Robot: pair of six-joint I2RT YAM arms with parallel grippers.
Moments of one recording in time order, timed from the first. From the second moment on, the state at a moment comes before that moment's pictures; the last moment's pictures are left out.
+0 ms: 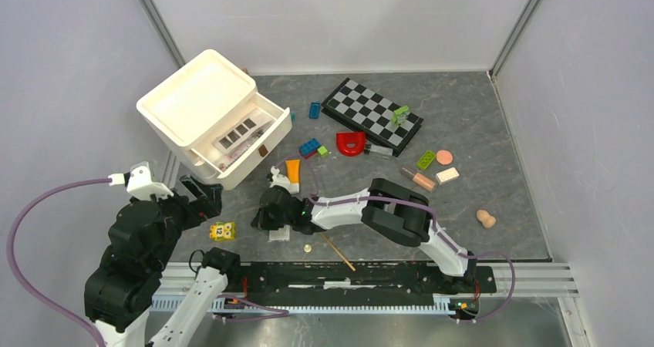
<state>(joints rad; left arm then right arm) -0.30 0.41 1.24 -1.19 -0.29 -0.50 1.25 2.25 1.43 0.19 0.11 1.13</state>
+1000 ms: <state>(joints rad) -0.30 0.40 1.15 -1.14 -0.23 -0.50 0.90 1.60 0.69 0.11 0.16 0.68</state>
